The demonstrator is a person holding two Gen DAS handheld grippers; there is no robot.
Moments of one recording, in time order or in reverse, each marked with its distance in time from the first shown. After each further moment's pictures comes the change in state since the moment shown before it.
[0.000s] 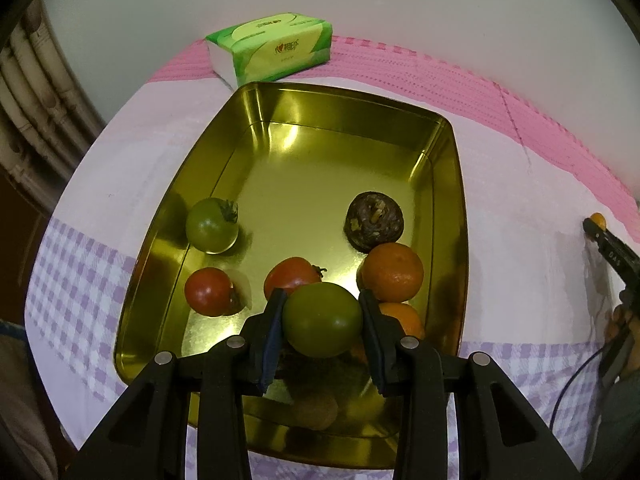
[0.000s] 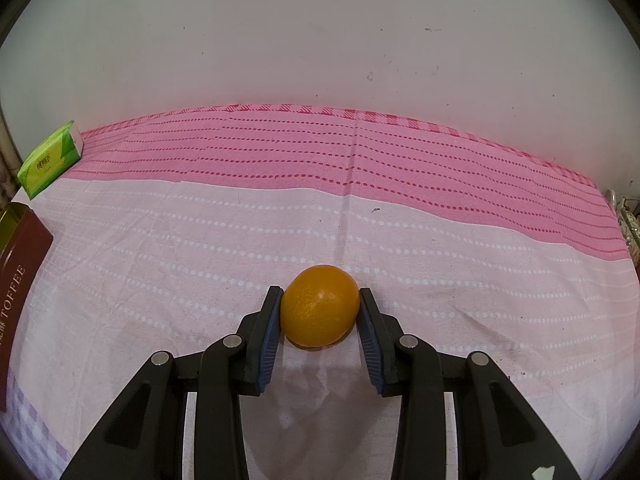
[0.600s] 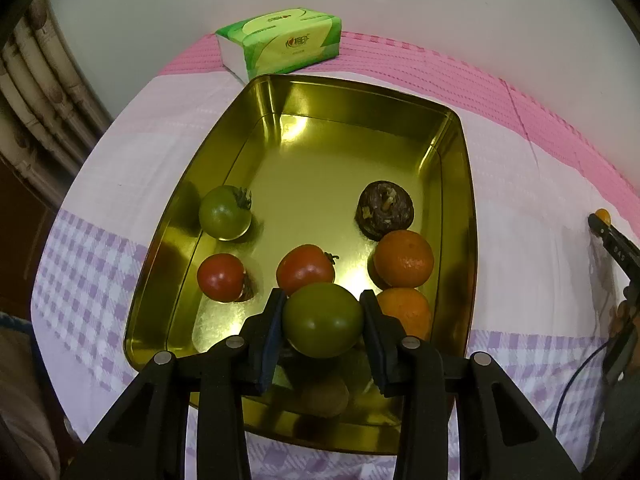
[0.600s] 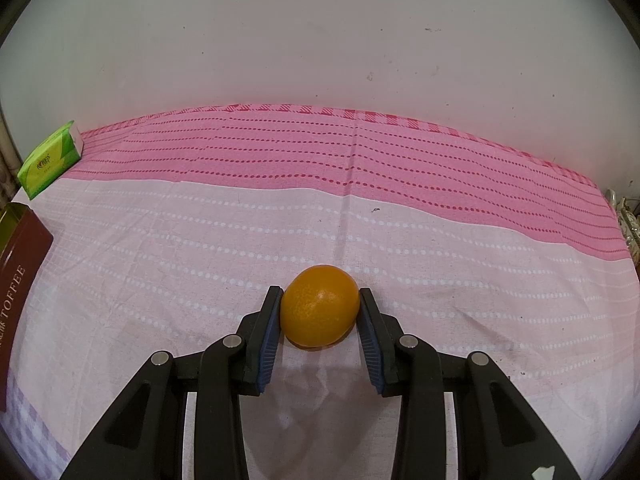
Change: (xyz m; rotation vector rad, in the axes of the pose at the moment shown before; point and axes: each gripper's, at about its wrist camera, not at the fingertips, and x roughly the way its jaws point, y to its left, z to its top) left arm -0.001 0.006 -0.007 -0.012 0.014 0.014; right arm 0.000 -0.001 0.000 -0.002 0.001 -0.001
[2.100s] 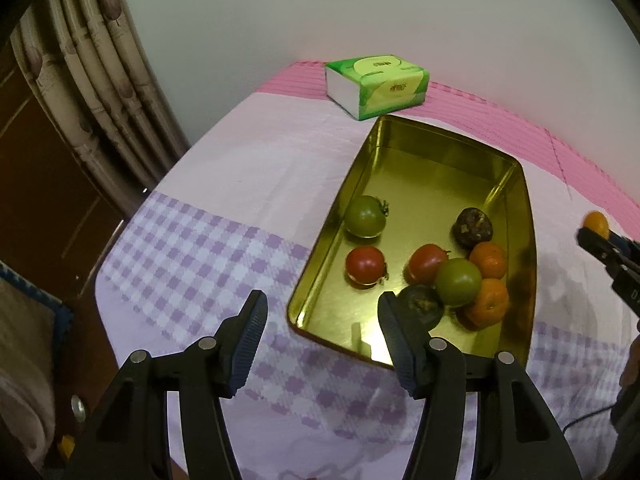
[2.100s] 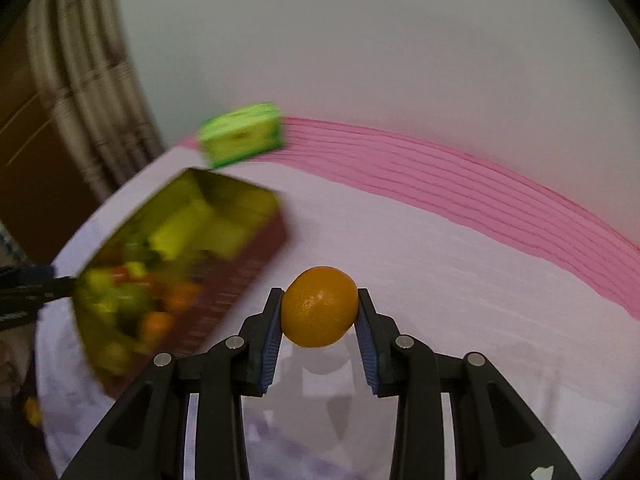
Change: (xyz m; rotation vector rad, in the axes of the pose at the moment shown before) left arm -0.056 0.074 -0.036 -0.113 -0.134 0.150; right arm -0.083 0.178 0.006 -0.267 -0.033 0.396
